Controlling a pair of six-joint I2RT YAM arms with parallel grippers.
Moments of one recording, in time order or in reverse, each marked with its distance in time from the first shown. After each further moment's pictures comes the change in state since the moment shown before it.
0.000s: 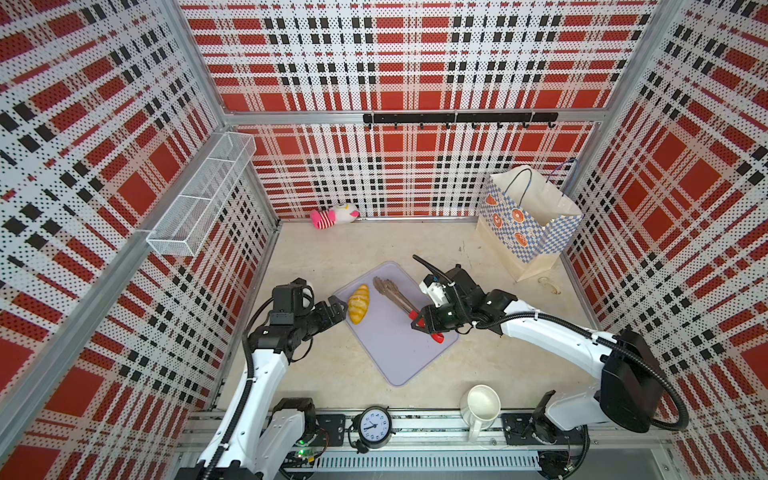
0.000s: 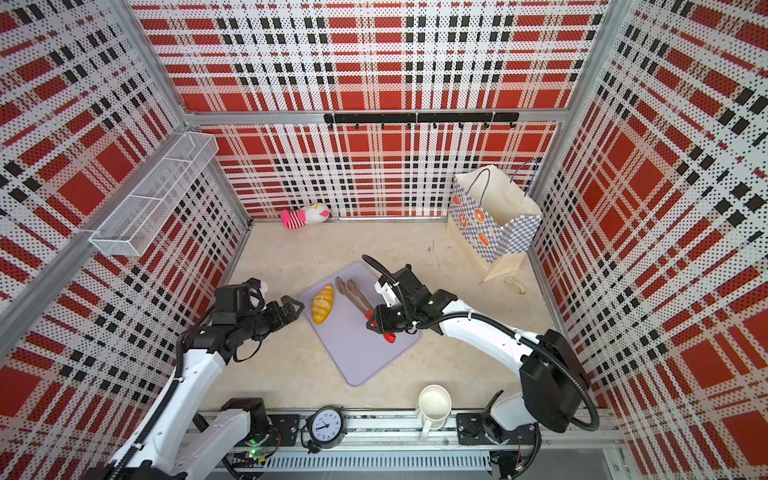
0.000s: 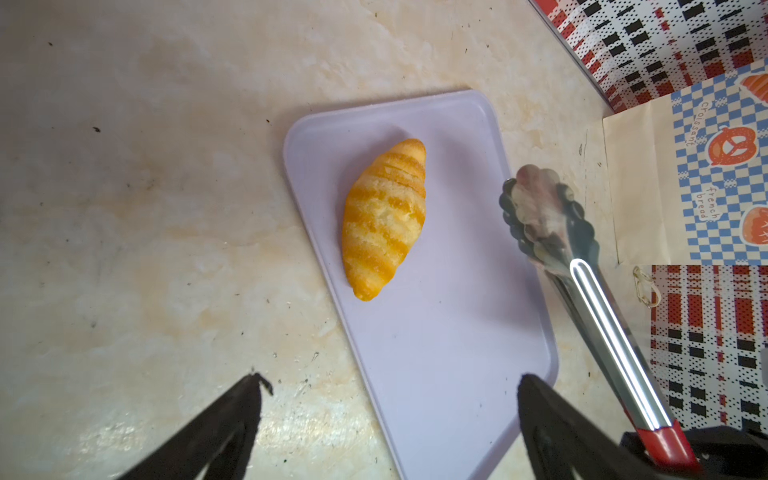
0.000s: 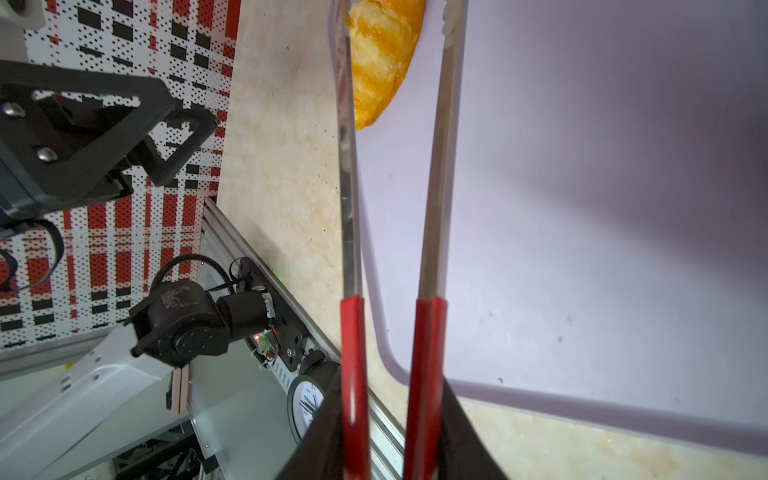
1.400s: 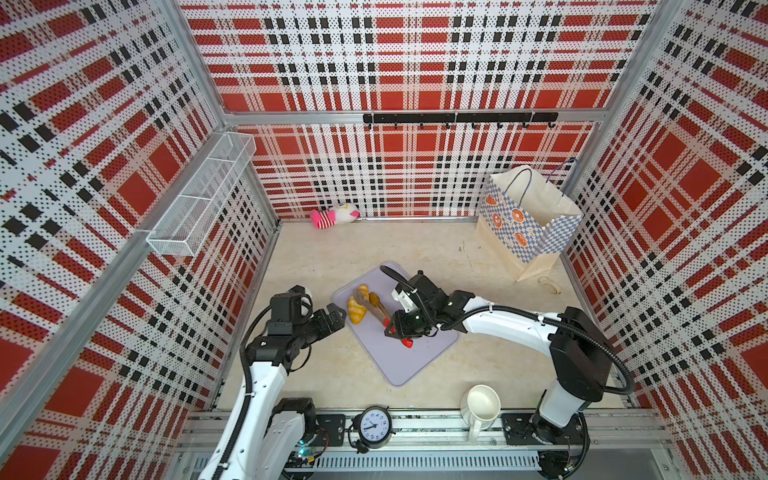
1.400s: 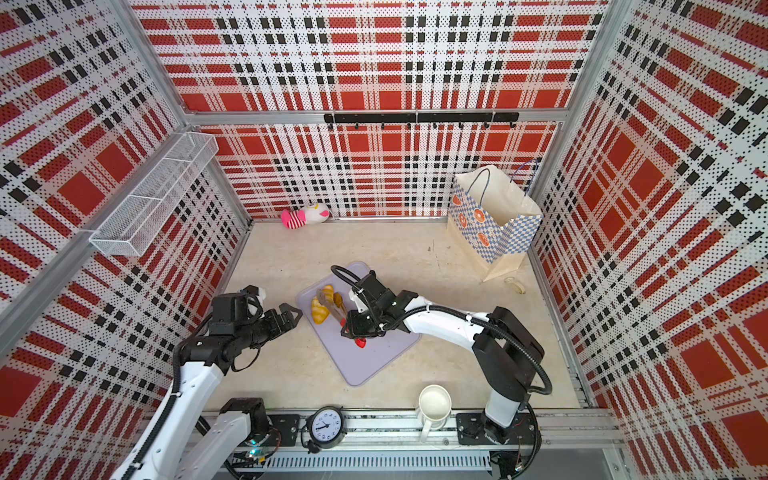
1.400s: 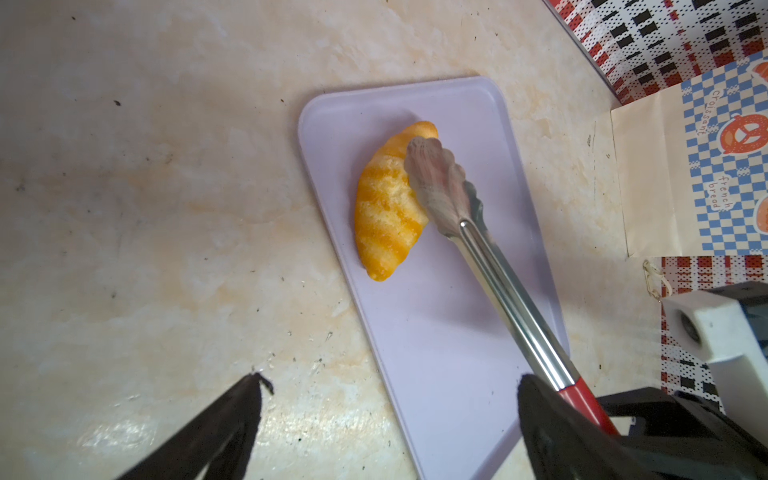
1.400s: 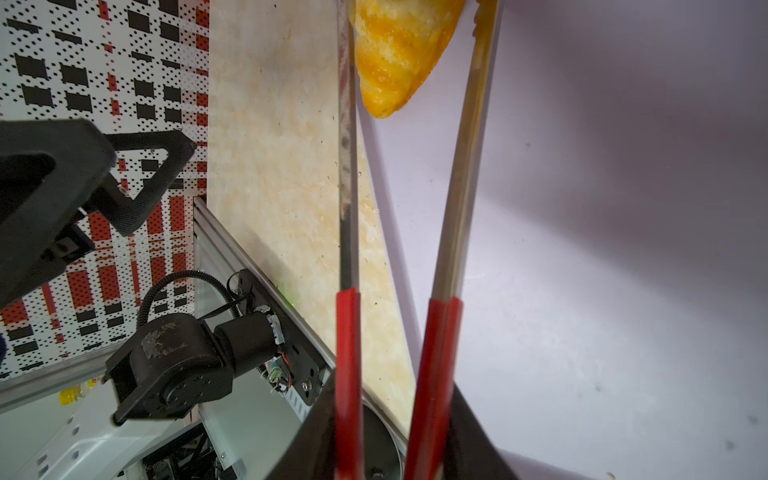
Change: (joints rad) left arm 0.004 -0.087 -0.053 -0.034 -0.009 0.006; right arm 0.137 0.256 0.168 0.050 0.038 0.111
